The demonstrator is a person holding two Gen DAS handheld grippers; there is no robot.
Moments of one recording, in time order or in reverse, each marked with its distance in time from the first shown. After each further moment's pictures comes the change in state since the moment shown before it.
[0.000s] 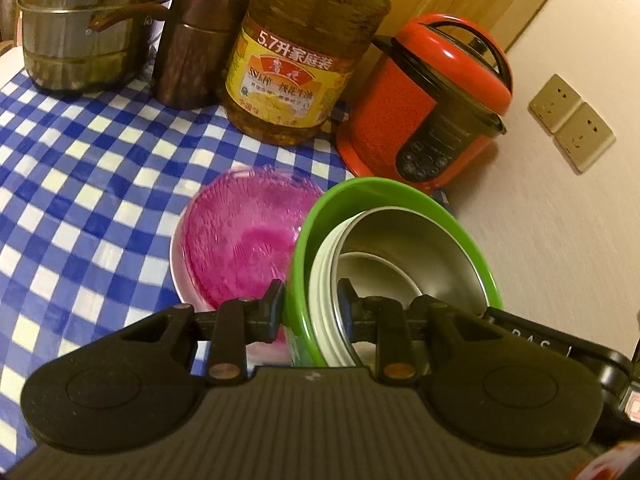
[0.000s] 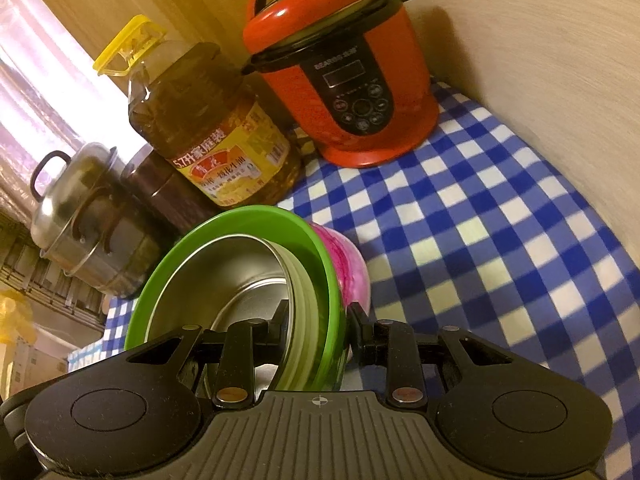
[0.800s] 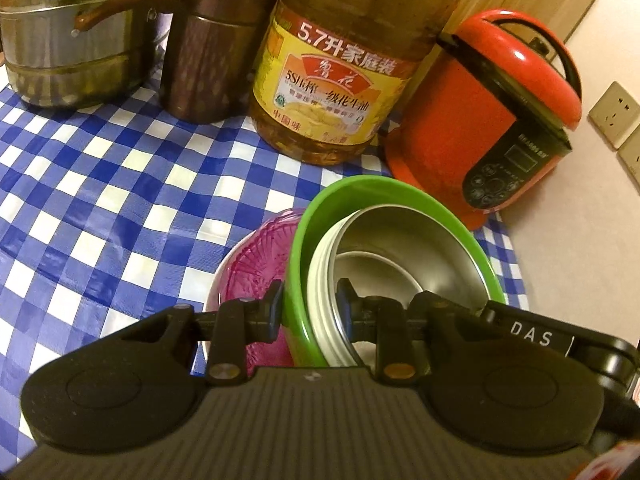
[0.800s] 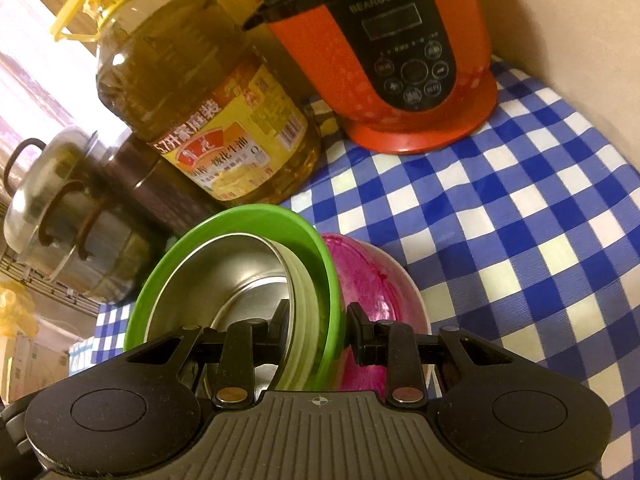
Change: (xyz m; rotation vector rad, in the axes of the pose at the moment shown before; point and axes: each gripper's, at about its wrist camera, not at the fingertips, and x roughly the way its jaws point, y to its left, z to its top) left arm 0.073 0.040 0.043 0.023 0.018 0.058; right arm 0.102 0.012 0.023 -0.008 0.066 0.024
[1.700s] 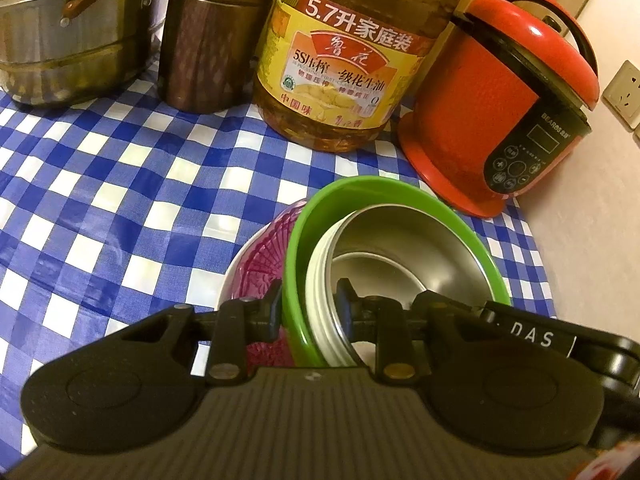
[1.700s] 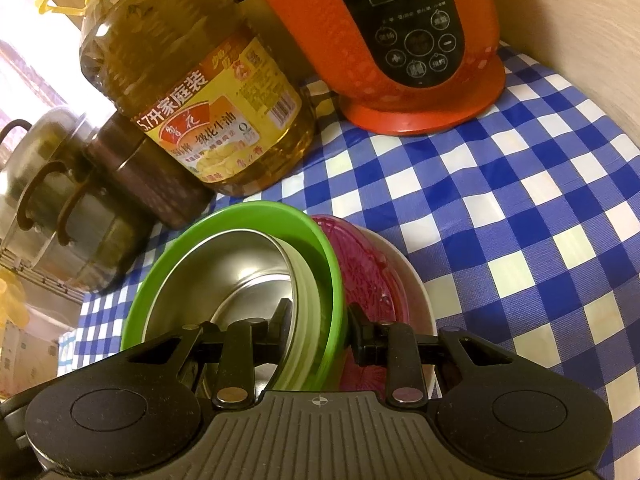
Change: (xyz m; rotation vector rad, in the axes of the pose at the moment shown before) left arm 0.022 0.008 -0.001 0.036 0.019 0.016; right arm 0.025 -0.002 -0.003 -0.024 0.022 -0.019
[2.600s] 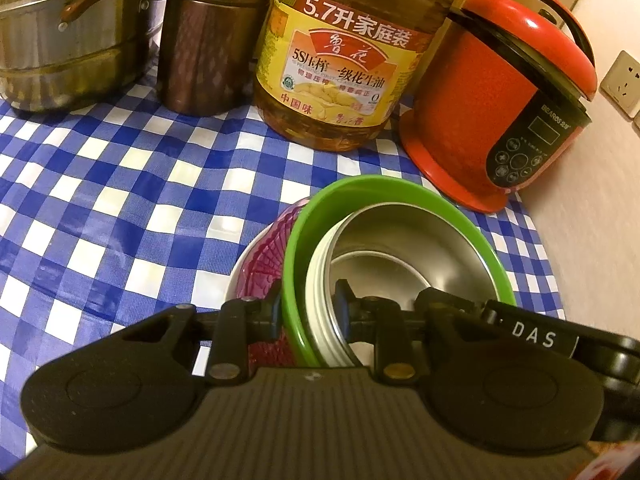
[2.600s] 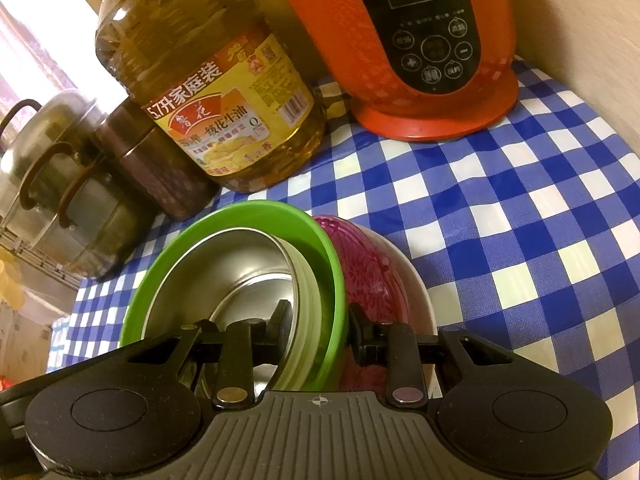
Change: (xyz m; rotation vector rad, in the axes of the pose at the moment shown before) left arm 0.001 0.002 -0.003 0.029 -0.015 0.004; right arm 0.001 0.003 -0.001 -0.070 -0.014 0.006
